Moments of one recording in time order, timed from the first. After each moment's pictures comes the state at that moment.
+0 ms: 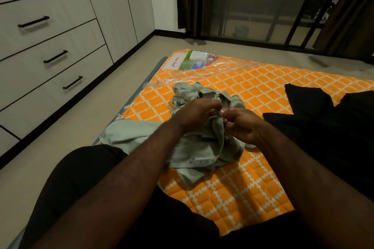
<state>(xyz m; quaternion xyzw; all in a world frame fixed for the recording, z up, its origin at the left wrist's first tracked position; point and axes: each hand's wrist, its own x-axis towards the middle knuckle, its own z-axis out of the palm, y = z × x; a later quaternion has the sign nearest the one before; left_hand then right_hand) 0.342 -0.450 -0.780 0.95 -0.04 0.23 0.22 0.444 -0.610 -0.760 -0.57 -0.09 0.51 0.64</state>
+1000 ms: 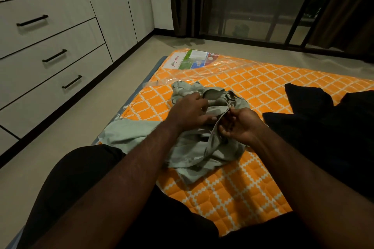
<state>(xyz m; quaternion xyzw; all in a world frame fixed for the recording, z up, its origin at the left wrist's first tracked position) 0.339 -0.436 -0.789 0.96 0.10 0.21 0.15 0.442 -0.605 -0.767 -0.53 0.07 0.48 0.69</state>
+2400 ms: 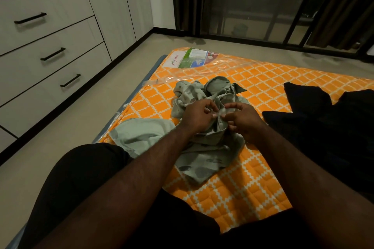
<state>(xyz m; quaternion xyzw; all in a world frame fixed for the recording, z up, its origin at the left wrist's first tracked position) 0.344 -0.479 -0.788 0.85 0.25 0.19 0.42 0.440 -0.608 -0.766 -0.71 -0.11 0.35 0.60</state>
